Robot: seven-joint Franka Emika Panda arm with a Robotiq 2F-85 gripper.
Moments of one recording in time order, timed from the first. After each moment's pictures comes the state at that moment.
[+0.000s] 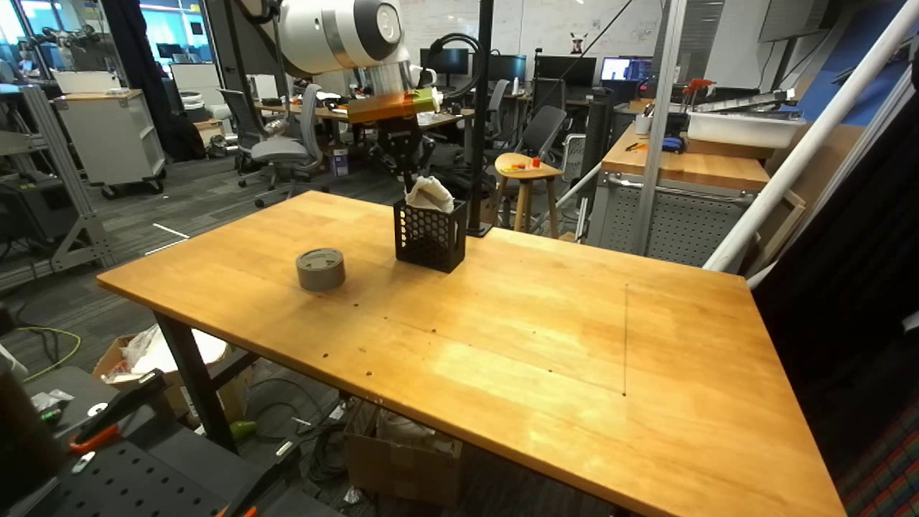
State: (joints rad) arm 0.02 0.39 0.05 -1.86 -0.25 2.34 -0.26
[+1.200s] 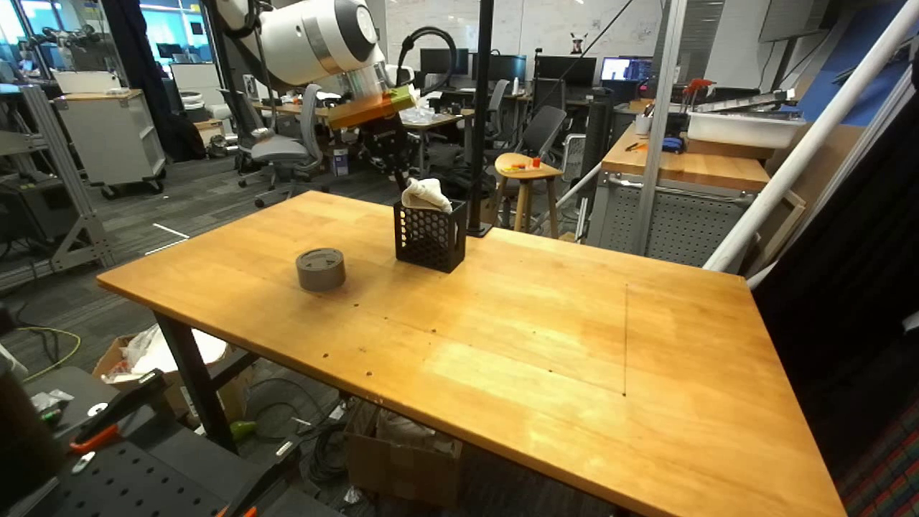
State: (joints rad) arm 0.10 0.38 0.03 -1.89 -0.42 2.40 -0.10
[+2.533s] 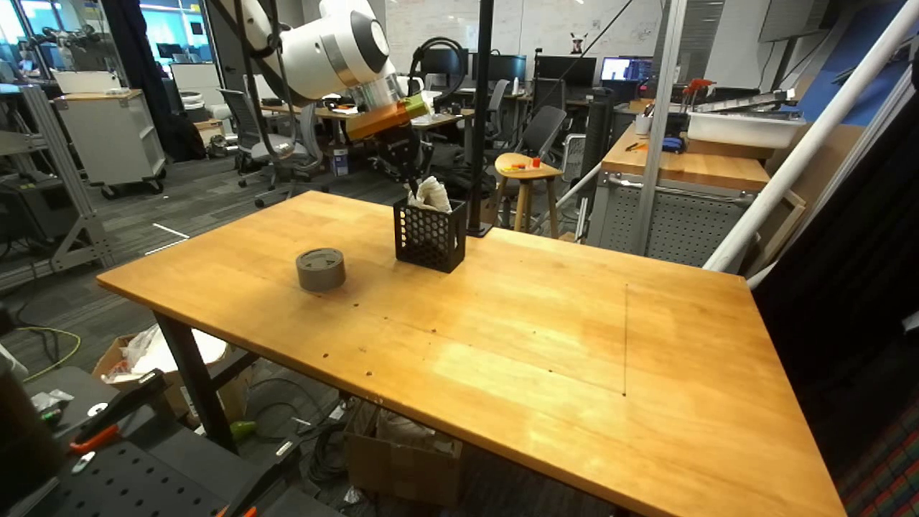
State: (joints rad) arm 0.10 0.47 0.01 -1.80 -0.49 2.37 -0.10
